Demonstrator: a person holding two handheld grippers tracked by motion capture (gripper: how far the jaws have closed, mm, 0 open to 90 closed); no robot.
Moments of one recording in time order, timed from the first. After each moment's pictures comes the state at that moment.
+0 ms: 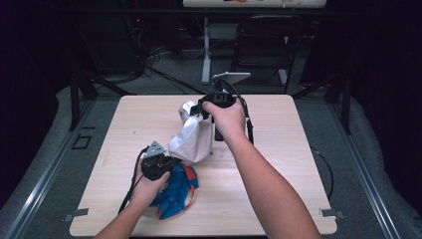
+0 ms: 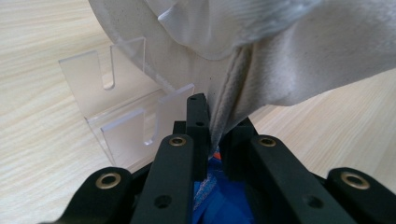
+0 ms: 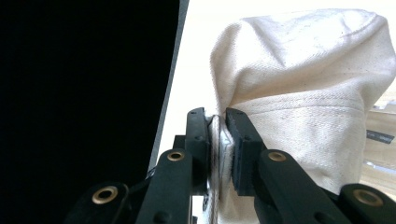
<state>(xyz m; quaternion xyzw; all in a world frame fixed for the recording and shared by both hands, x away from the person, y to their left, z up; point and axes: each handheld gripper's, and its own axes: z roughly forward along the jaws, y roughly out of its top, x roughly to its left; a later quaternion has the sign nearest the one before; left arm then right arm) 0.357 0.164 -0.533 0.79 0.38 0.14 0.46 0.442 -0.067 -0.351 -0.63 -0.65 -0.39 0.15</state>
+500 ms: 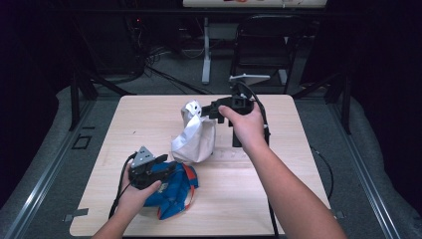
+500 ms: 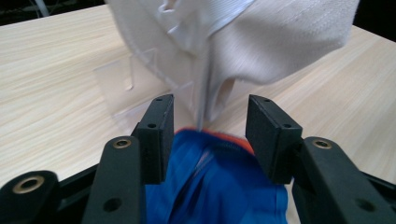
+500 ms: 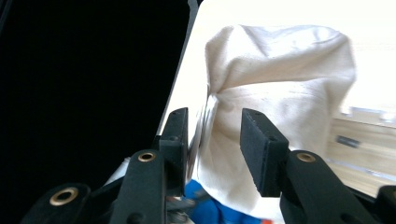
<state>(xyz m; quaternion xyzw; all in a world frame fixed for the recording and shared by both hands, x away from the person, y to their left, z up) 0.318 0.193 -0.512 0.78 0.38 0.18 0.46 0.414 -0.108 -0.343 -0.60 -0.66 -0.43 0.11</state>
